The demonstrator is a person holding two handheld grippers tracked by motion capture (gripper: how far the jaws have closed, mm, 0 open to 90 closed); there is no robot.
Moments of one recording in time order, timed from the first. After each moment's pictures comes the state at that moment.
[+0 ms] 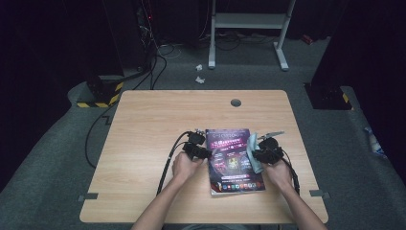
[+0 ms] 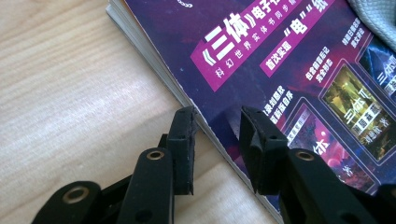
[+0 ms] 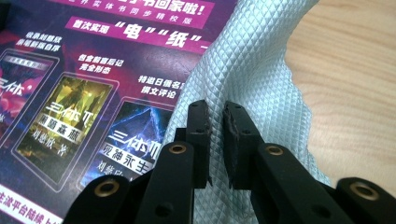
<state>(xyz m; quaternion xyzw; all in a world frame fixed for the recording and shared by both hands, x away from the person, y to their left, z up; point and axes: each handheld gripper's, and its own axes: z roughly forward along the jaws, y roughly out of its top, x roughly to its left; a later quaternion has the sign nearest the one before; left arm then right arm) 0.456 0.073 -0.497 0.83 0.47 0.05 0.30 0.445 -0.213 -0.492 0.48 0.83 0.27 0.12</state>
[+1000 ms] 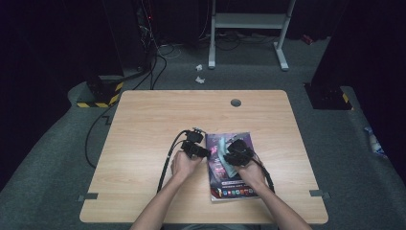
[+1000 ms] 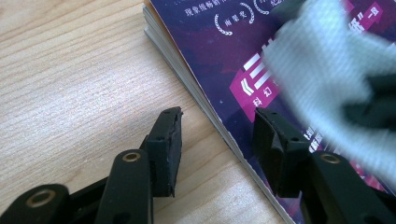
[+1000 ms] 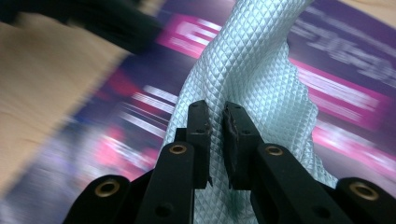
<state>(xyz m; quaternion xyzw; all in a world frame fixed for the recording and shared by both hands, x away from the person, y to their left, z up) 0.464 0.079 -0.497 0.82 0.50 0.05 0.28 0.437 -0.110 -0.491 0.39 0.88 0.27 0.08</state>
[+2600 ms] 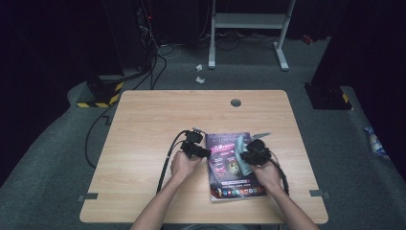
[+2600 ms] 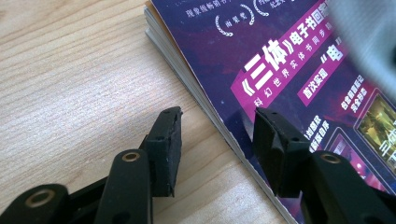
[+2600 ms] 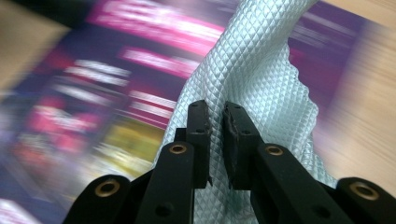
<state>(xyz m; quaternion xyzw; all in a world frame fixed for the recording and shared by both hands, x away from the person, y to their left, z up) 0.463 0.081 -0.498 0.82 0.50 0.05 0.29 0.441 -0.177 -0.493 0.45 0.84 0.28 0.11</state>
